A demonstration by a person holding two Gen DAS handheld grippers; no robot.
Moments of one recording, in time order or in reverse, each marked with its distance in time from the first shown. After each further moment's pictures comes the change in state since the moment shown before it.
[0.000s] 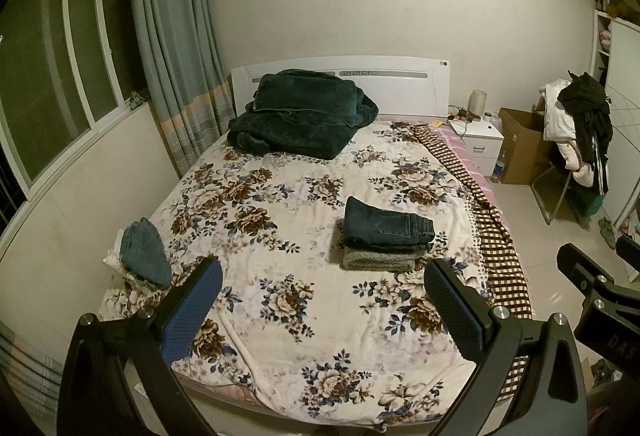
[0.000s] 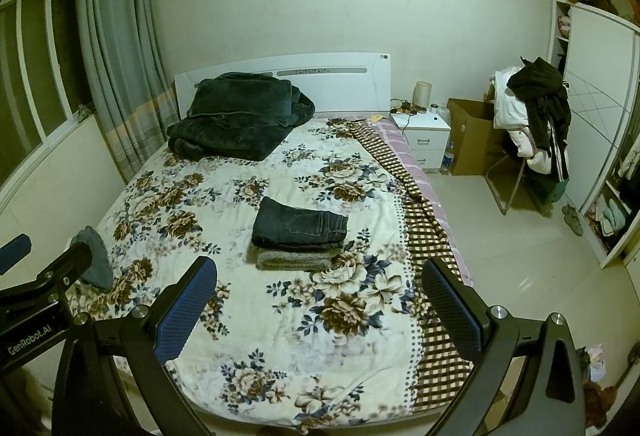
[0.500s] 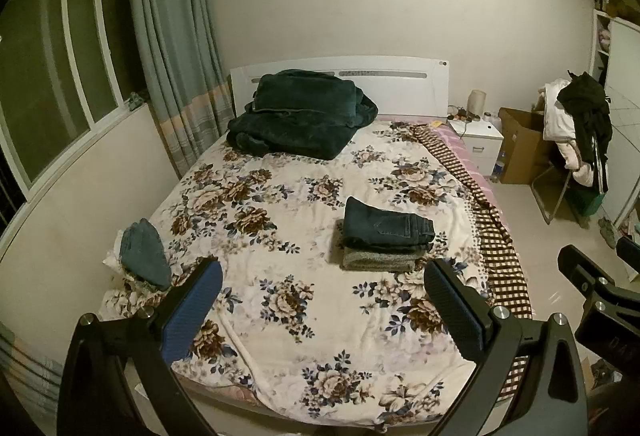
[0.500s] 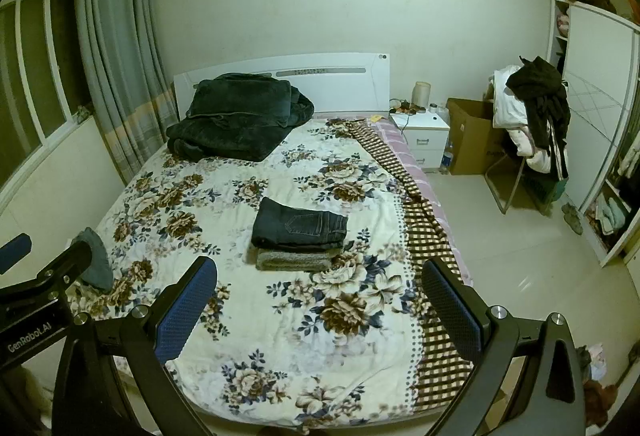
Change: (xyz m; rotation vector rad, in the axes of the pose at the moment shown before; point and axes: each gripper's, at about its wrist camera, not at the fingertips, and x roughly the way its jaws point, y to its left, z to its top) left arm -0.002 -0.001 -0.002 -0.009 -0.001 0.008; right arm 0.000 0.000 0.000 -0.004 0.000 0.001
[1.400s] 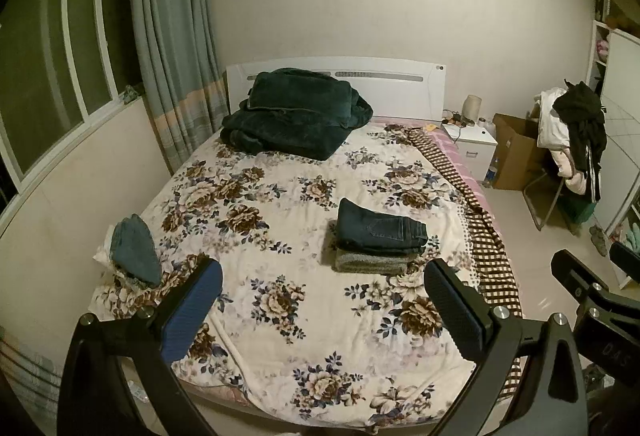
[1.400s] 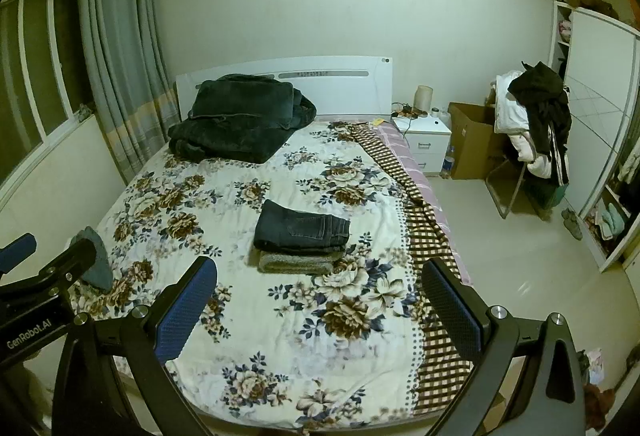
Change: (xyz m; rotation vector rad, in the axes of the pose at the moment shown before) left arm 0.006 -0.010 0.005 -0.016 -0.001 -0.030; right arm -0.003 0.004 0.007 -0.006 -0.007 0.003
